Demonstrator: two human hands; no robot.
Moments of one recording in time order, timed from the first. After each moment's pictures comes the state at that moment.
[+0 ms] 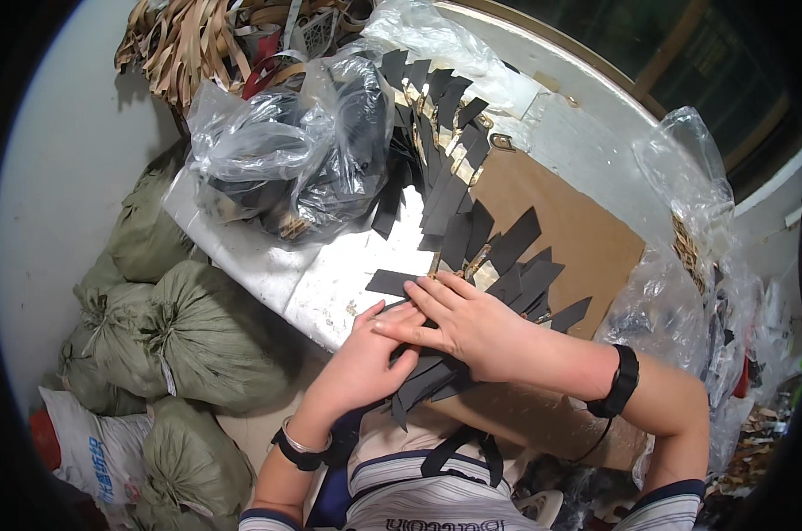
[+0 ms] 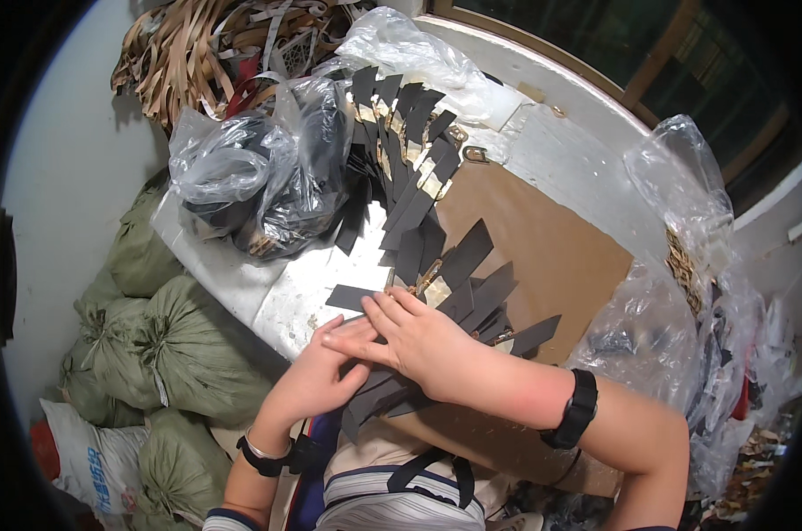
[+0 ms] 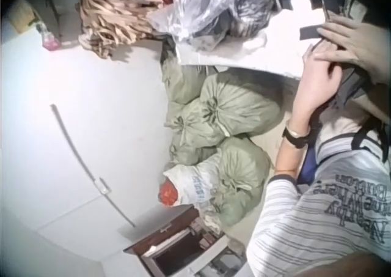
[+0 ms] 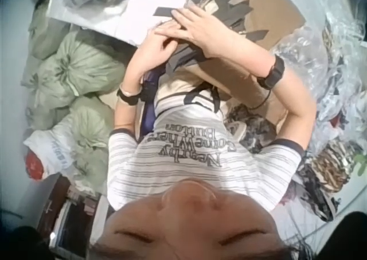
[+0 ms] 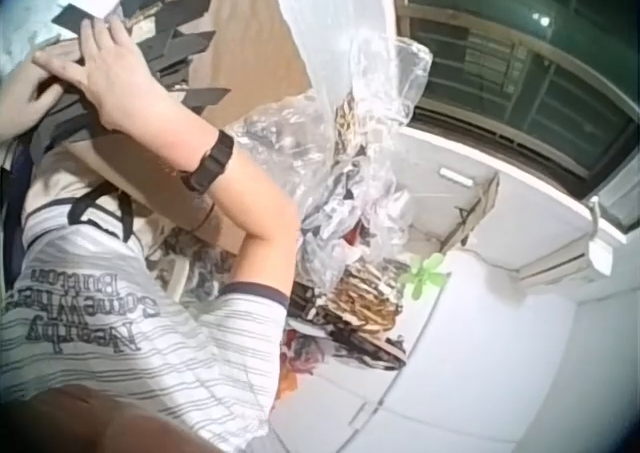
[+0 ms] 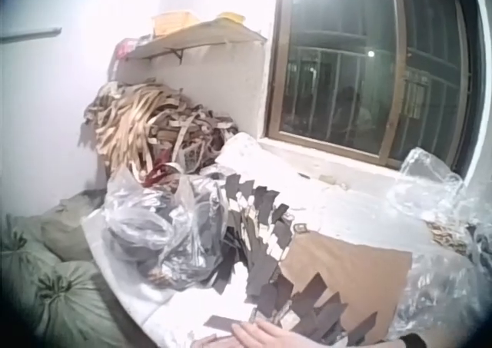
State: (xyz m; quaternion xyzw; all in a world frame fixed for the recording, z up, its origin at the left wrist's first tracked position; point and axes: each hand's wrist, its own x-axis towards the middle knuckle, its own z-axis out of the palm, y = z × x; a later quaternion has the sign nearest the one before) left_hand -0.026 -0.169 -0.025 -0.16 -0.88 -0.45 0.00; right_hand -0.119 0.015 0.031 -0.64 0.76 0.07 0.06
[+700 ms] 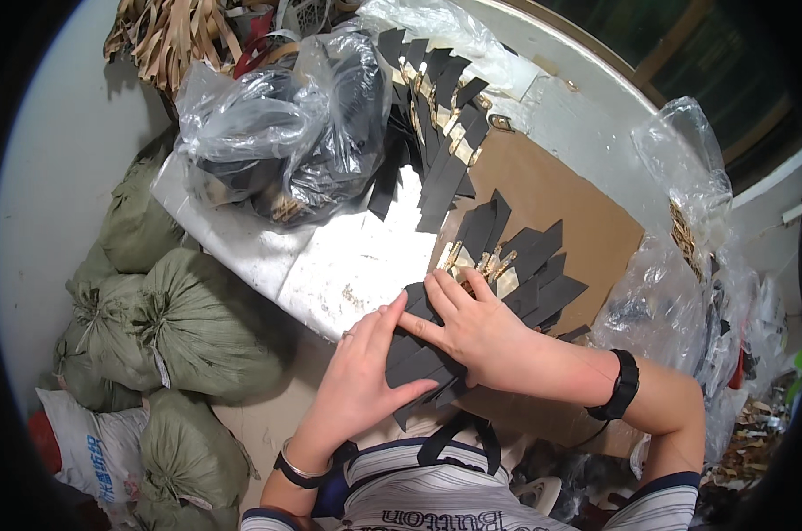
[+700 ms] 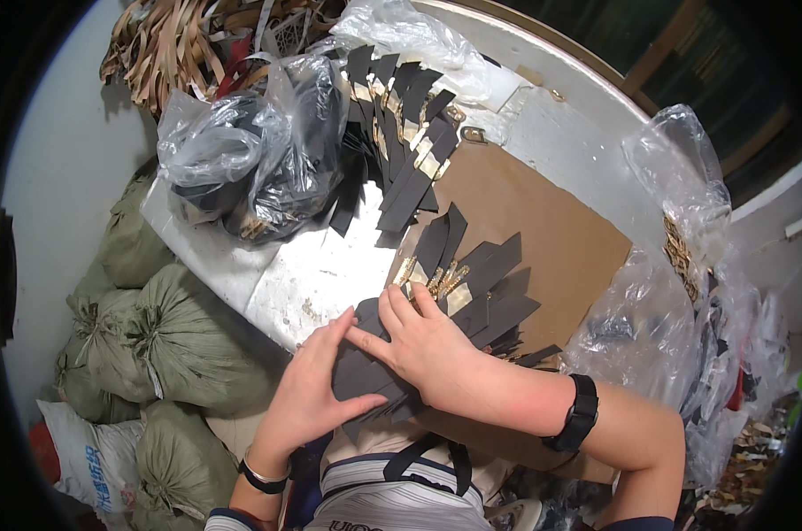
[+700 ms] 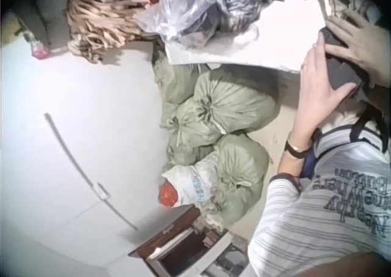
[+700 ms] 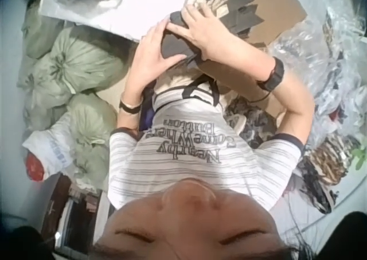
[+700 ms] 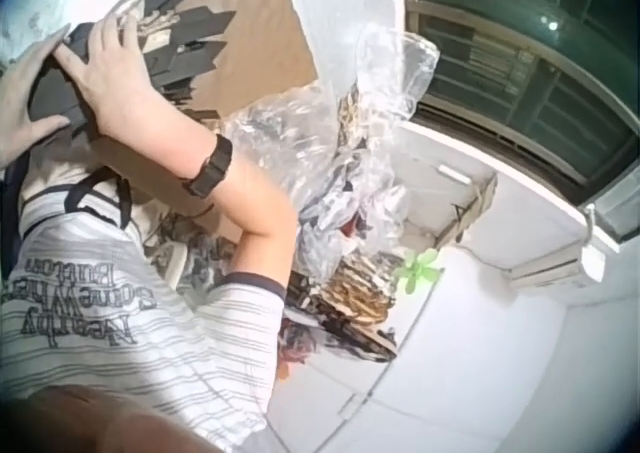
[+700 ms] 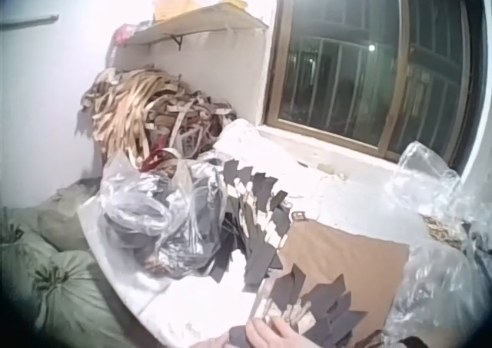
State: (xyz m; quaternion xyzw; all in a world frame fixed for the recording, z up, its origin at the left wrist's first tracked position) left_hand 0.011 -0.160 -0.006 -0.06 -0.90 -0.42 0.04; right_hand -0.095 0.020 0.031 -0.59 0.79 0.09 0.12
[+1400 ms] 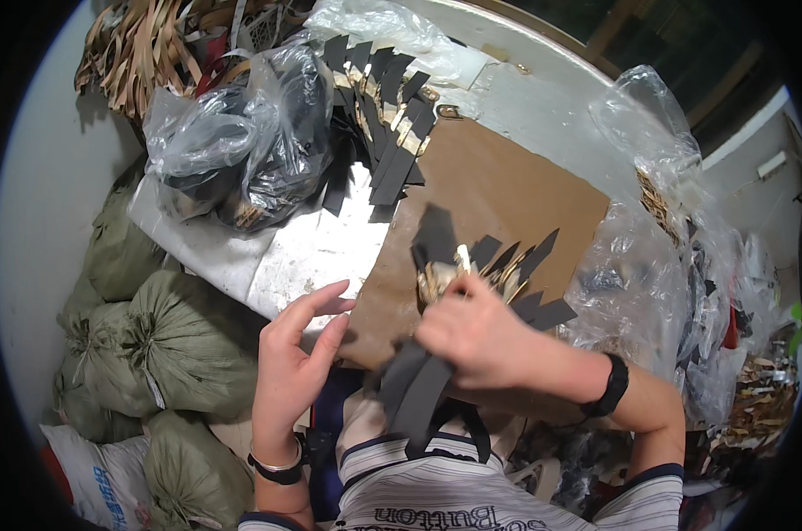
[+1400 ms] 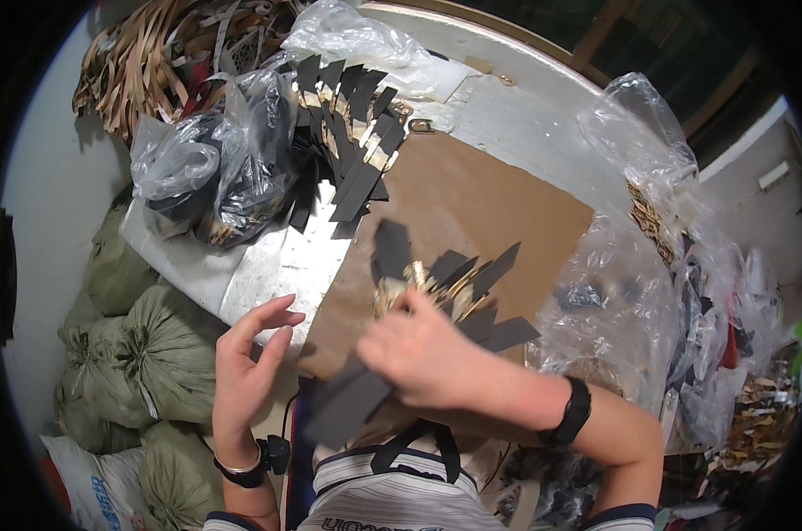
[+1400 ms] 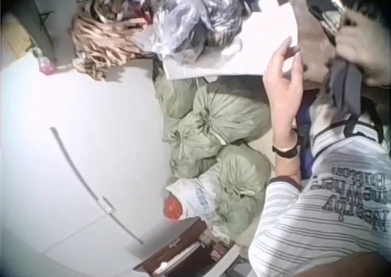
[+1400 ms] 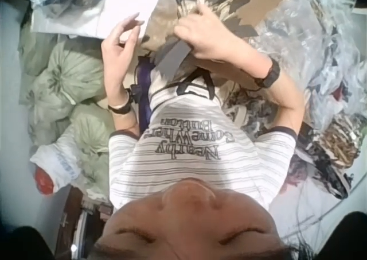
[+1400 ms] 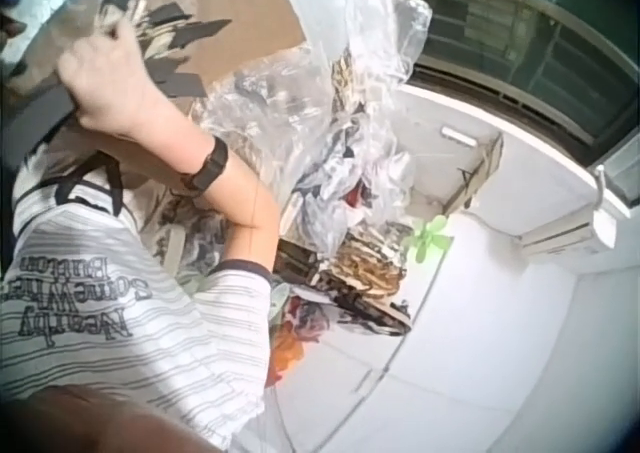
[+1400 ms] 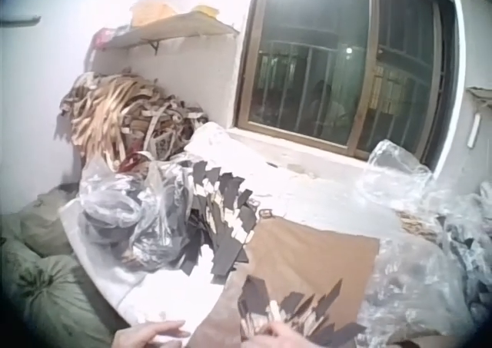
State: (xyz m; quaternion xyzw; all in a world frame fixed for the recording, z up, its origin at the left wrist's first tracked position) left_hand 0.009 -0.172 0.019 0.00 -0.82 -0.57 0.12; right_hand -0.073 0.061 0.036 -0.59 0.80 -0.13 0.00
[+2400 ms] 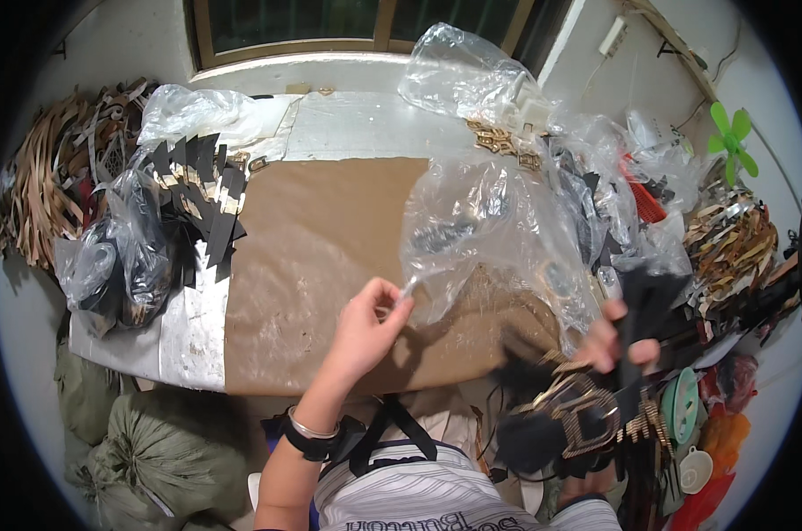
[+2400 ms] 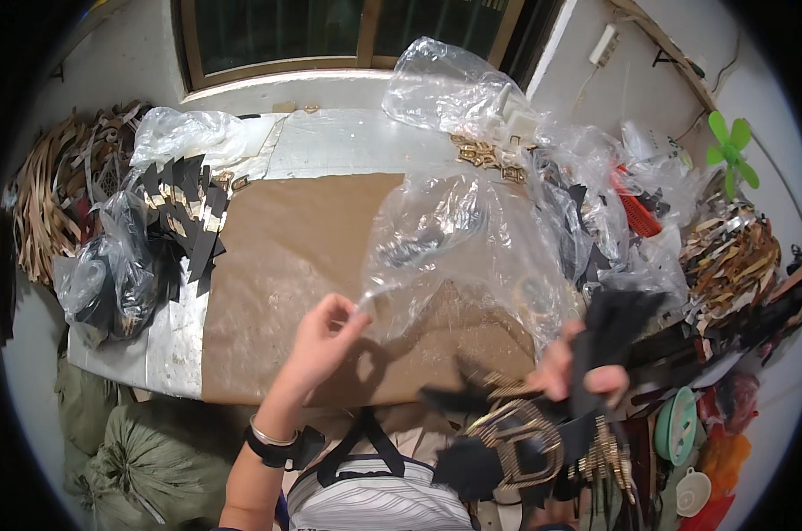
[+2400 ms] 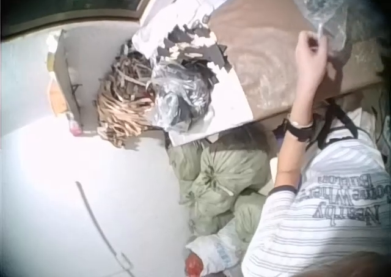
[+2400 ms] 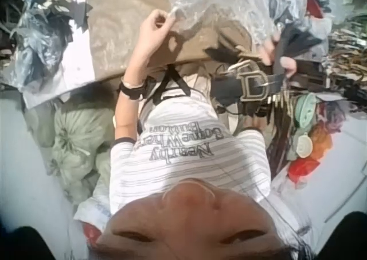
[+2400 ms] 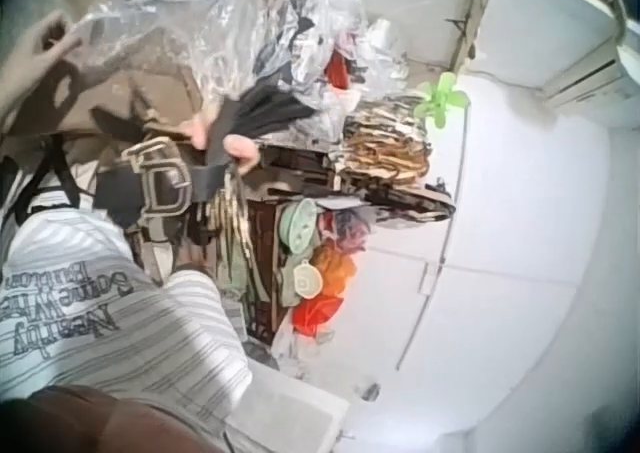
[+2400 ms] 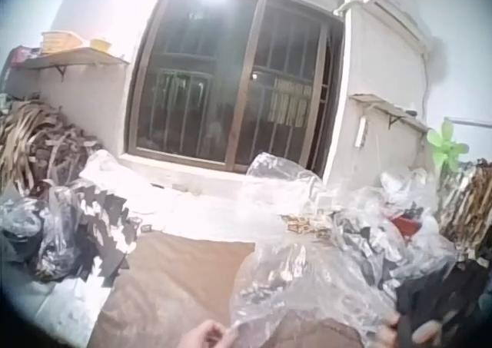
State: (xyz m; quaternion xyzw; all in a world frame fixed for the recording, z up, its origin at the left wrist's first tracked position) left_hand -0.030 0.047 -0.007 -0.20 -0.84 -0.49 -0.13; right_hand 0.152 0.332 0.078 -0.10 0.35 -0.93 0.00
